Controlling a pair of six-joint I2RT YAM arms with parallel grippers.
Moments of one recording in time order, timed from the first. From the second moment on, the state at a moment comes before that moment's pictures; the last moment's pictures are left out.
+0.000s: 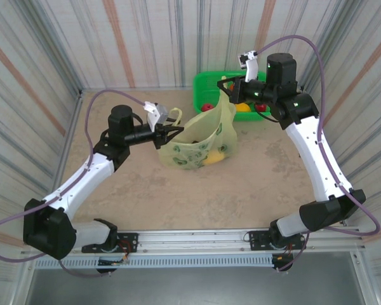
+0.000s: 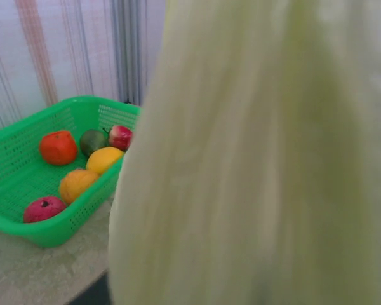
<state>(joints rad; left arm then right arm) -0.41 1.25 0.96 0.09 0.75 0.08 0.33 1.46 1.75 -0.63 -0.55 0.28</state>
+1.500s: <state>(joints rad) -0.47 1.22 0.92 0.17 0.55 0.13 0.75 1.75 2.09 -0.78 -0.20 0.33</state>
